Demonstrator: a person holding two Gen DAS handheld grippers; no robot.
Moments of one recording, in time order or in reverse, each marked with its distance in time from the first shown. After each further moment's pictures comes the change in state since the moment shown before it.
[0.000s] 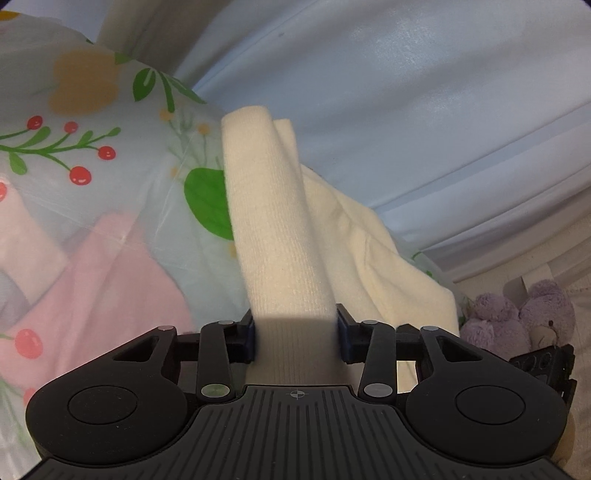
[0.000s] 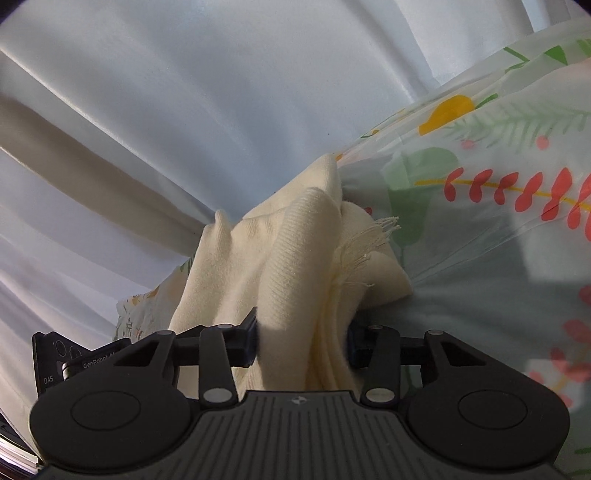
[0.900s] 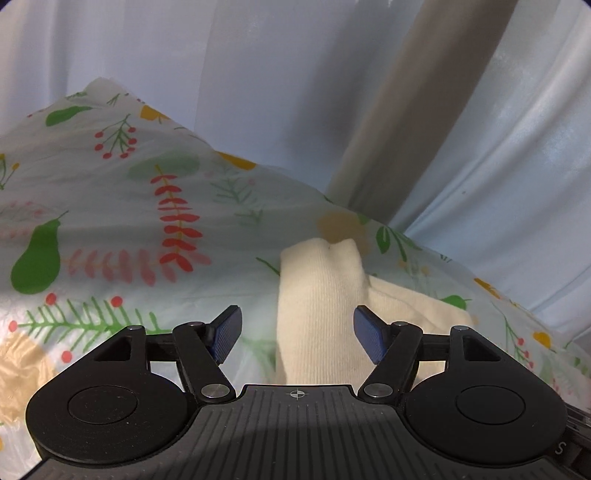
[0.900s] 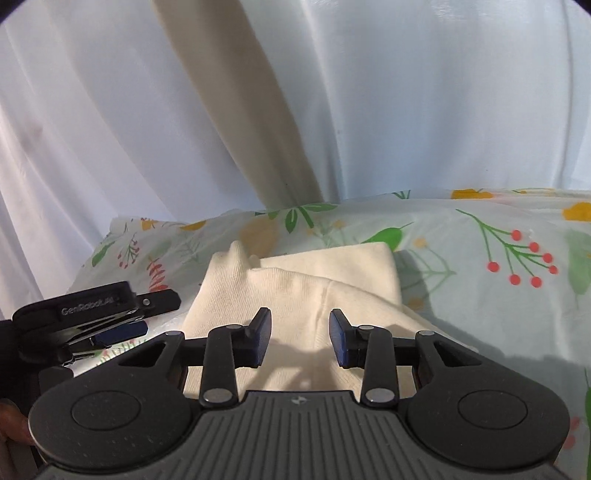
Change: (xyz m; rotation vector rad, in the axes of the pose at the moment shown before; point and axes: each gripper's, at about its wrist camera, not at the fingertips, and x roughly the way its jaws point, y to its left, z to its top) left arm -0.105 0.018 0.013 -0.003 -0.322 0.659; right arm 0.088 0.195 -0.063 -0.485 0.030 -0.211
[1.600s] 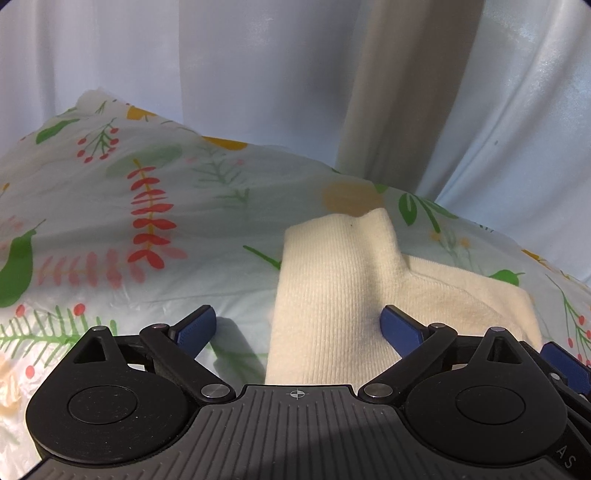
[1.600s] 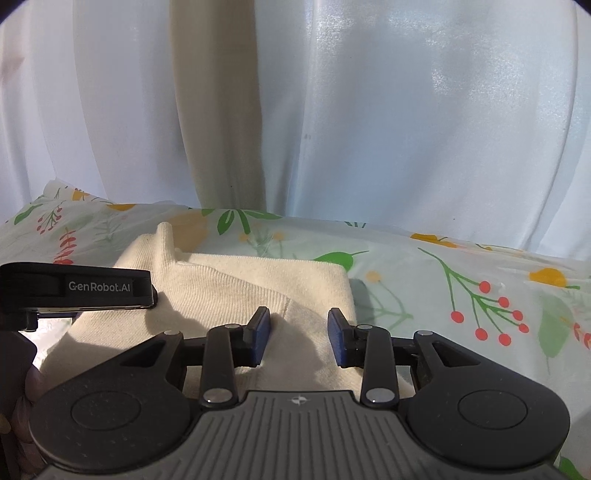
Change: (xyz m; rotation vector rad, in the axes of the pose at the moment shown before) left arm 0.044 -0.022 -0.016 0.075 -0.010 0.112; right arm 0.017 -0.017 -0.029 -0.123 -0.157 -0.212
